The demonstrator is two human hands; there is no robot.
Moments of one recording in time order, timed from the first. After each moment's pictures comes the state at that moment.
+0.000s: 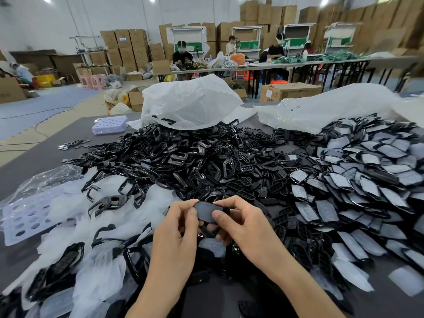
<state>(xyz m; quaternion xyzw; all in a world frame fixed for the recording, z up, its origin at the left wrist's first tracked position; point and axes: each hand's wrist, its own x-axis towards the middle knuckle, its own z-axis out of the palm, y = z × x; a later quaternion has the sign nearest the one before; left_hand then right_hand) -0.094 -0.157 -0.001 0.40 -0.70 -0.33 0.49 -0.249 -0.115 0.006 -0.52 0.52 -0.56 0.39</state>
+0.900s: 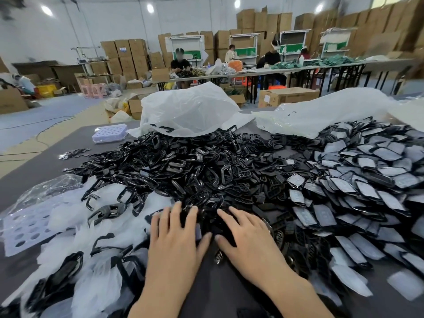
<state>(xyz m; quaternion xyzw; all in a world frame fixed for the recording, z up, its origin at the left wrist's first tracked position) -0.099 -0.171 -0.014 0.48 -0.83 0.12 0.25 -0.262 -0.121 -0.022 -0.65 0.73 -0.21 0.05</state>
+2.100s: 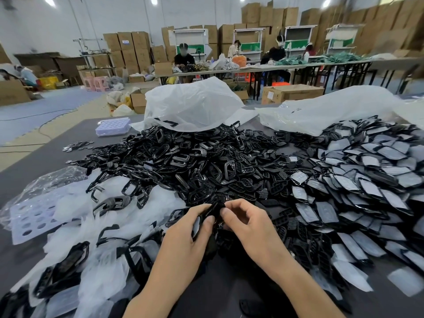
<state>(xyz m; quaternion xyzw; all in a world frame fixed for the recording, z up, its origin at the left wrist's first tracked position) -0.092 -0.162 -0.007 0.36 -0.80 -0.25 0.41 -0.254 -0.117 -0.003 -0.49 0.57 -0.57 0.33</state>
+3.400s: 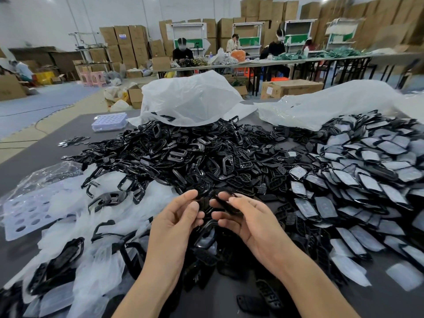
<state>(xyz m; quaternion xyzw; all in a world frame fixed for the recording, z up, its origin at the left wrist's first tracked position) -0.101 -0.162 0.005 0.35 -0.48 -0.61 0.53 -0.254 -0.121 0.013 -0.25 0.40 -0.67 0.58</state>
